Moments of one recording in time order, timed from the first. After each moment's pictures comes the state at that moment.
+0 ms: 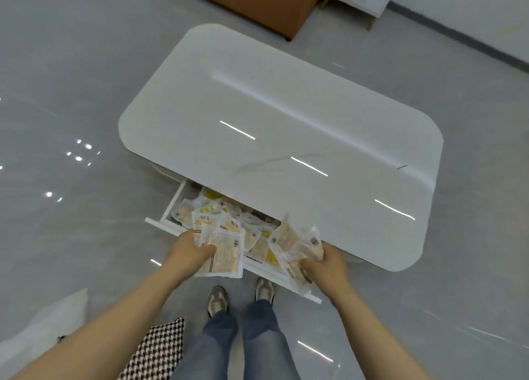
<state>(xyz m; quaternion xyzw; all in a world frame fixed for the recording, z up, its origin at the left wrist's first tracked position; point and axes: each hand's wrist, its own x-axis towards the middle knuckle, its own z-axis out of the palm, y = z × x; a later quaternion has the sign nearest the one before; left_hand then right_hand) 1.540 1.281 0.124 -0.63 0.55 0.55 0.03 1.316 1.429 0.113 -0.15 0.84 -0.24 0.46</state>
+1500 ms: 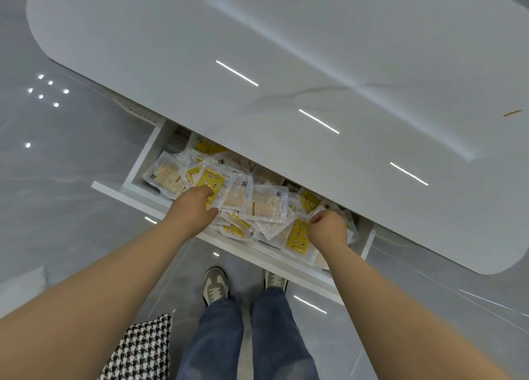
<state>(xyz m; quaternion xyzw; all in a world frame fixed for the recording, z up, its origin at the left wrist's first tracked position) 1.539 1.211 -0.179 -0.54 0.73 0.38 0.19 1.318 1.357 -0.191 -0.16 0.90 -0.05 0.41</state>
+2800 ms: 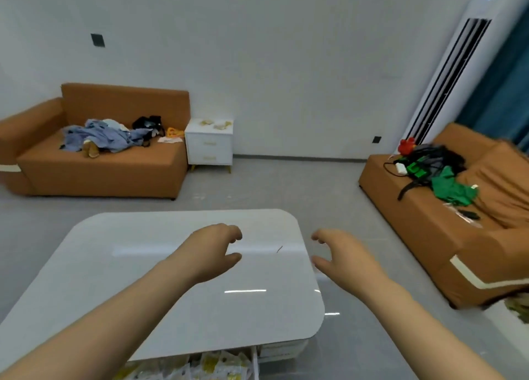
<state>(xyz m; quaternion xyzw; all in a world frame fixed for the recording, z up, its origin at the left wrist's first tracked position) 1.327 1.363 0.409 -0.13 0.98 0.15 0.01 1.196 1.590 0.405 -0.37 0.92 -0.12 0.04</state>
